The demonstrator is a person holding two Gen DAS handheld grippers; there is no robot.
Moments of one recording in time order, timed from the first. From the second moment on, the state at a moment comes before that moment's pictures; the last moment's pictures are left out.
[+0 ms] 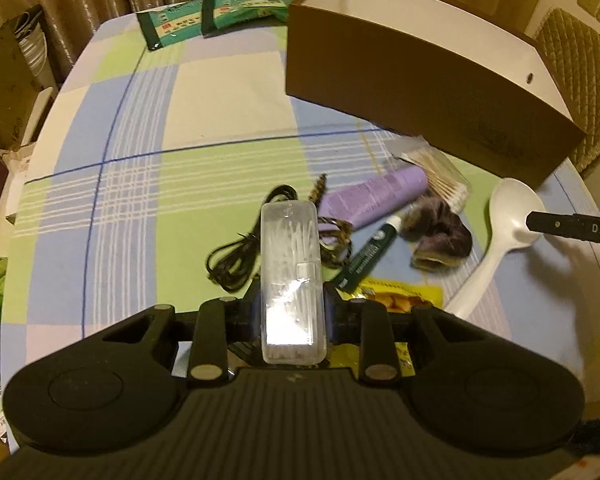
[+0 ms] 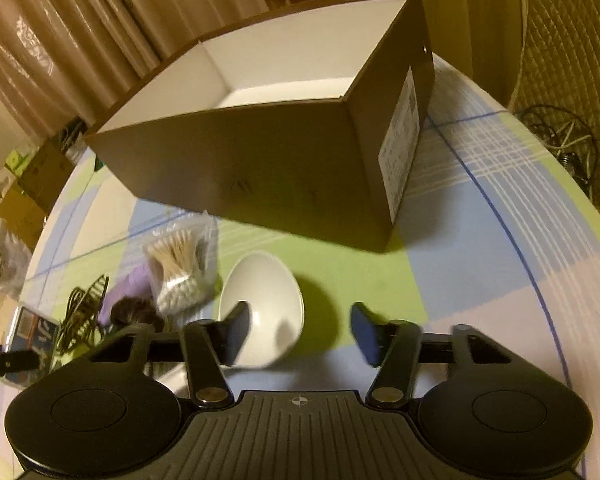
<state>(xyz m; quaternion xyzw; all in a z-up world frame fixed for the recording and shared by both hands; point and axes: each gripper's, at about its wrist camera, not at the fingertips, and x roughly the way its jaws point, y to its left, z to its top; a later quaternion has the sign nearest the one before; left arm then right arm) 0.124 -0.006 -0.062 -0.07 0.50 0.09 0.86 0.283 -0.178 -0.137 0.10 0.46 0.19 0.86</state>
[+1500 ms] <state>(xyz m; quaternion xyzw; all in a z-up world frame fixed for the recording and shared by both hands) 0.187 -0.036 0.014 -0.01 0.40 0.01 0.91 0.344 -0.277 -0.006 0.28 0.35 0.16 0.88</state>
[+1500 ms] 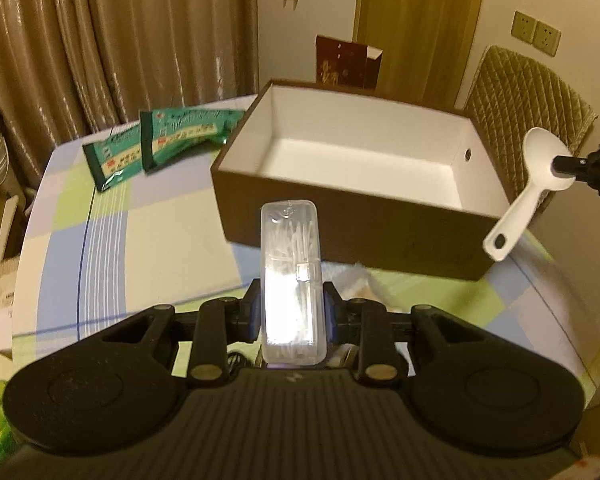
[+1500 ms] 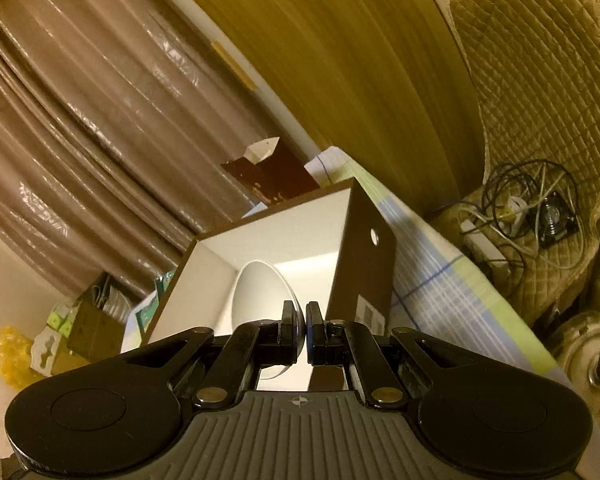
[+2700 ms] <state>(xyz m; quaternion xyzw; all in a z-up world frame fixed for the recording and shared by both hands) 0.380 -0.063 0.012 -0.01 0.42 -0.05 0.91 0.488 -0.196 -0.044 0.18 0.40 0.13 0.89</state>
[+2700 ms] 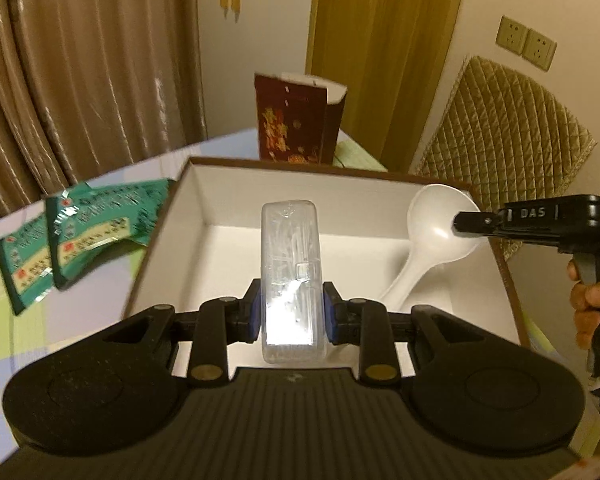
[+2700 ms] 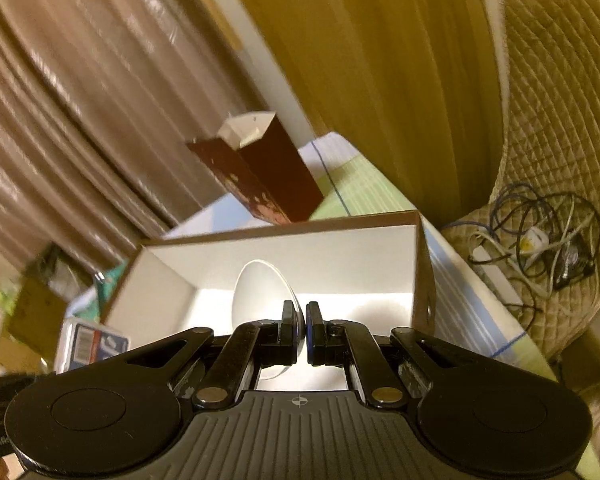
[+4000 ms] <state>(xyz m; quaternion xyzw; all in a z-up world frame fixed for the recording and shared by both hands) 0.450 -0.075 -0.096 0.07 0.58 -0.04 0.81 0.542 -0.133 -0.112 -0.02 0.53 0.17 0.83</state>
